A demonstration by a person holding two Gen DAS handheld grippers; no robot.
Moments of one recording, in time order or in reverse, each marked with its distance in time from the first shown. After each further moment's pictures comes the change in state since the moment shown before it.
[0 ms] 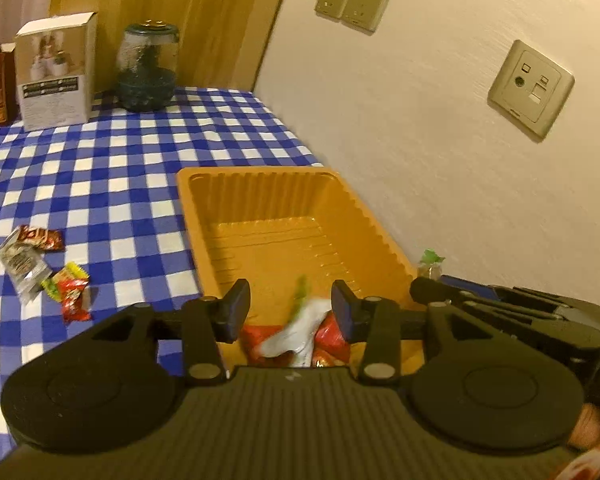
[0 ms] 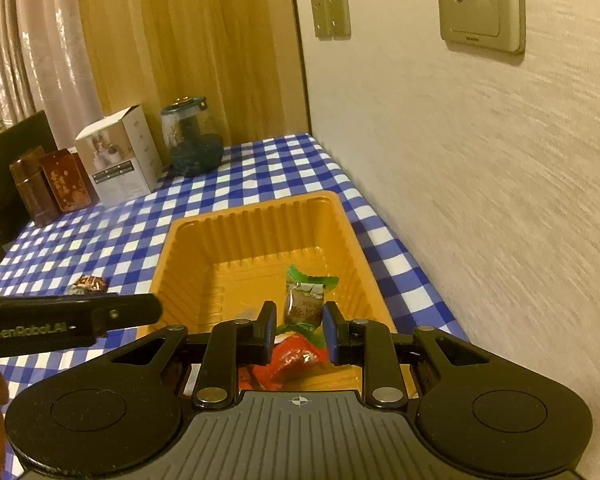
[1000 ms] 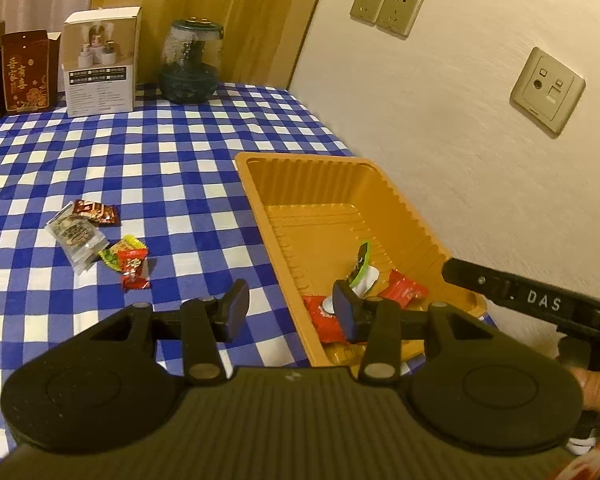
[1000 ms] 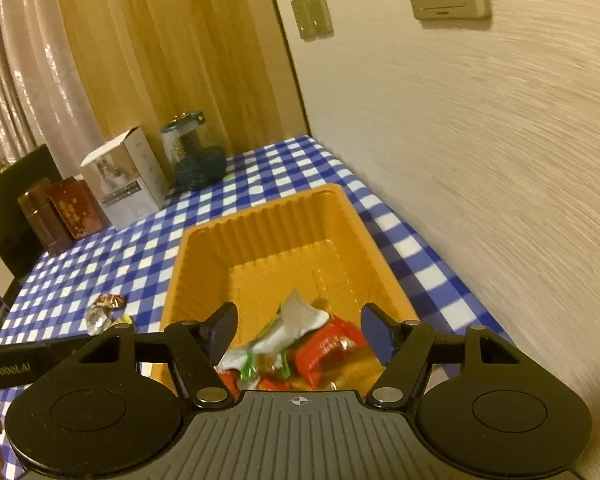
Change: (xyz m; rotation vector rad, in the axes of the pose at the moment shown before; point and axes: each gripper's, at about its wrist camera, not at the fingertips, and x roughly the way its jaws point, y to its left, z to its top) left arm -0.034 0.030 -0.022 -0.022 -0.008 0.061; right arm -0.011 -0.002 -0.015 0.117 -0.025 0.041
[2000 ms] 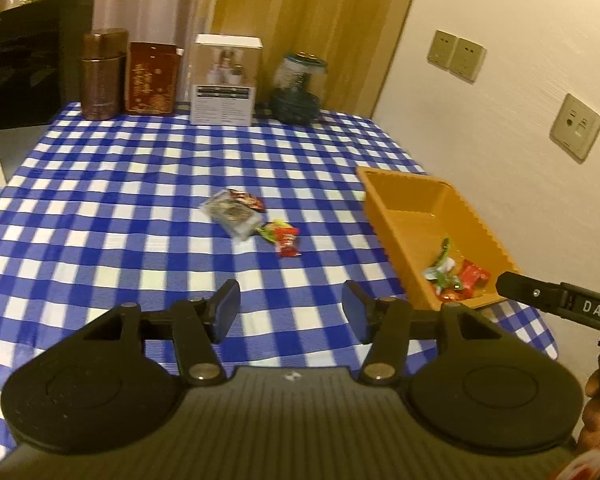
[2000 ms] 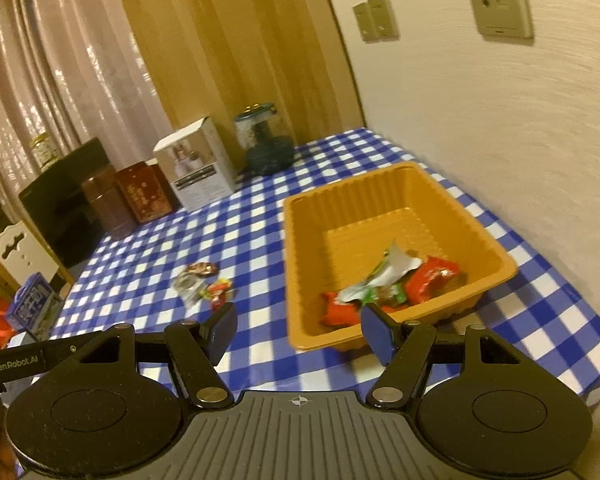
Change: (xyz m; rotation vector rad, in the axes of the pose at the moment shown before) left arm -0.124 0.087 -0.043 -0.068 -0.083 0.179; right arm -0.062 0.093 -0.047 0.006 -0.007 0.106
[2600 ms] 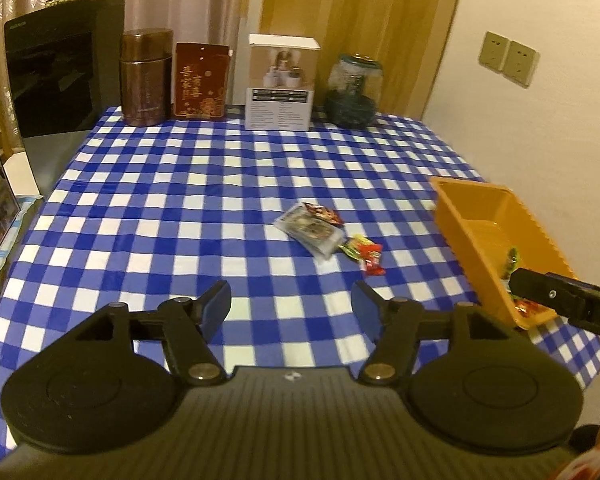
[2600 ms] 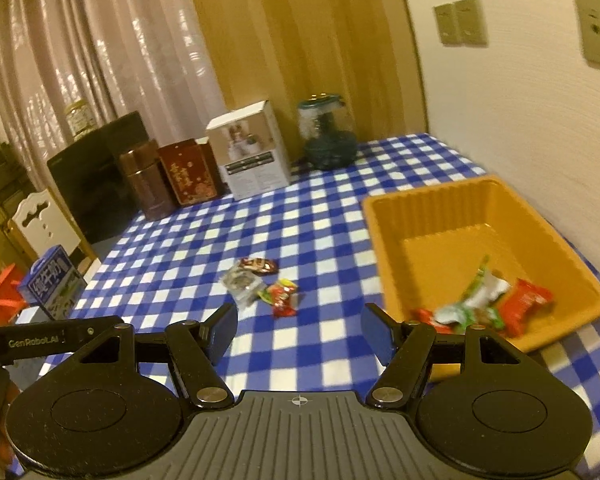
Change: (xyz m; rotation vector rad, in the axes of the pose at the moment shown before) left arm 0.025 0.068 0.024 0.011 0.013 0.097; right arm 0.055 0.072 0.001 -0.125 0.007 0.071
